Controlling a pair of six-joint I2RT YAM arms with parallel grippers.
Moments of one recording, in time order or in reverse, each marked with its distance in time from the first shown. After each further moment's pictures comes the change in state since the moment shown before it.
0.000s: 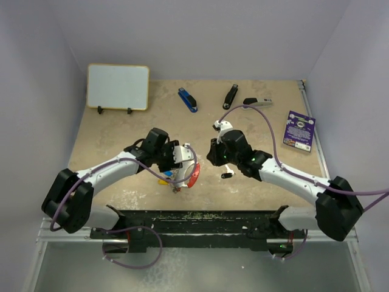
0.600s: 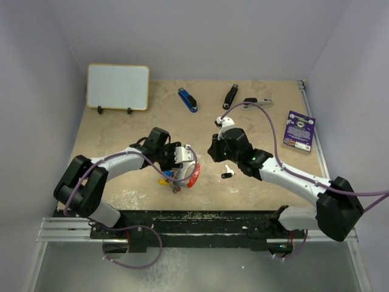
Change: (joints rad) left arm 0.048 0.152 -0.009 0.101 0.120 0.104; right arm 0.005 -0.013 0.016 0.057 0.050 0.003
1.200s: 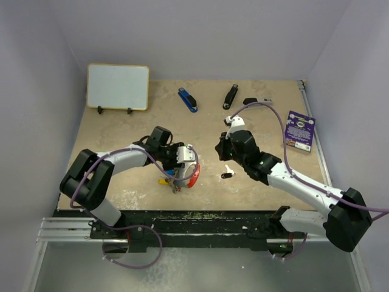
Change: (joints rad) left arm 0.009 0.088 0.036 0.002 0.098 0.035; right arm 0.000 -0.101 -0.023 -0.033 0.136 0.006
